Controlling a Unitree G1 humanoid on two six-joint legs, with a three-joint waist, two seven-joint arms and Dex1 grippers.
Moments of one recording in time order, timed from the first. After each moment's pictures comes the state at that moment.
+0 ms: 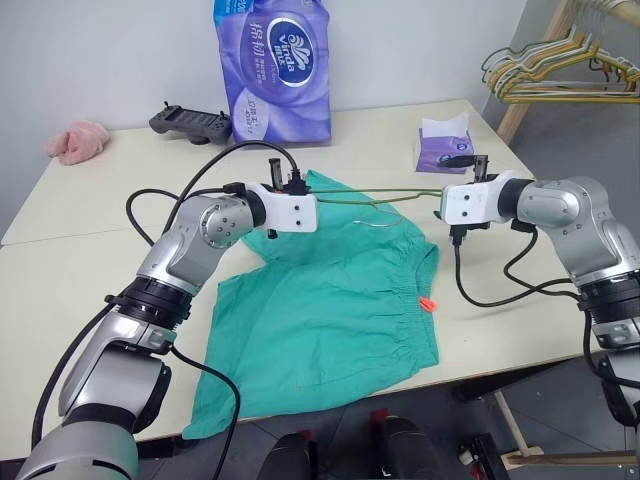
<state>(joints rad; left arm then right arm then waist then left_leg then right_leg) -0.84 0.66 -0.34 0.33 0.48 -0.23 -0.60 -0.84 -0.77 0.25 0.28 -0.44 -0.21 0.86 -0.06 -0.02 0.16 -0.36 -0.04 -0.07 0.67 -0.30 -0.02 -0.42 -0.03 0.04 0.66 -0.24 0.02</state>
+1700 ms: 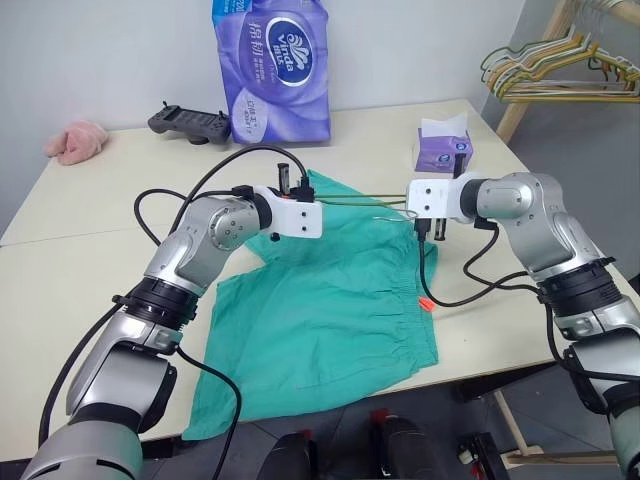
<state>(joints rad) -0.84 0.63 -0.34 0.32 0.53 -0.22 -0.62 -0.91 -0.65 0.34 0.24 -0.45 0.05 0.92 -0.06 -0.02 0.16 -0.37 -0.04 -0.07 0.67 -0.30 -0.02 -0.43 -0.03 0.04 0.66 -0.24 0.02</state>
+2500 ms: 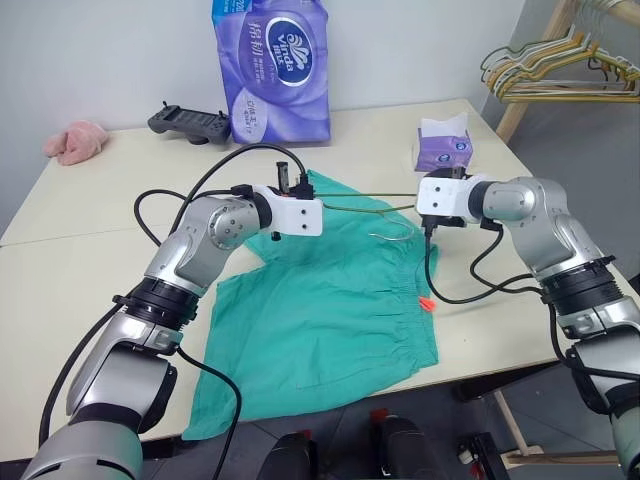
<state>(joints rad) -0.84 0.63 -0.34 0.31 0.52 -0.20 -0.62 -0.91 -0.66 0.34 0.36 -0.48 0.06 0.84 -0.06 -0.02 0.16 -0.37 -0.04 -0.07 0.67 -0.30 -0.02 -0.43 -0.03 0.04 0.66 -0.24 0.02</state>
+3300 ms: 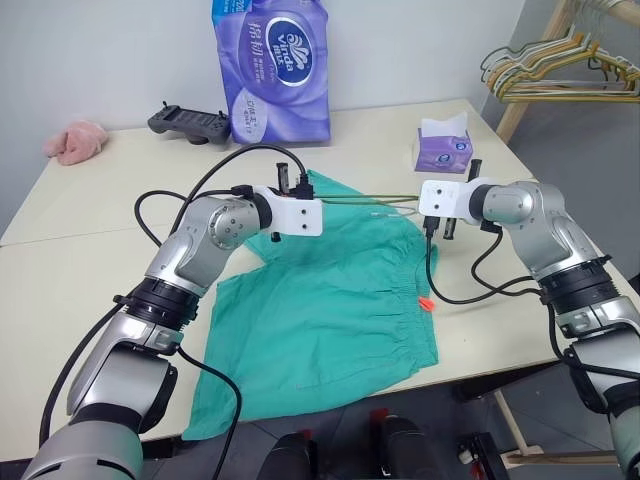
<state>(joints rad) -0.84 0.63 -0.34 0.30 0.51 -0.18 -0.64 -0.92 -0.65 0.34 0.40 -0.48 0.02 0.81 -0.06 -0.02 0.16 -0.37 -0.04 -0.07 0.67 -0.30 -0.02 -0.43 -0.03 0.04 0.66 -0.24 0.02</state>
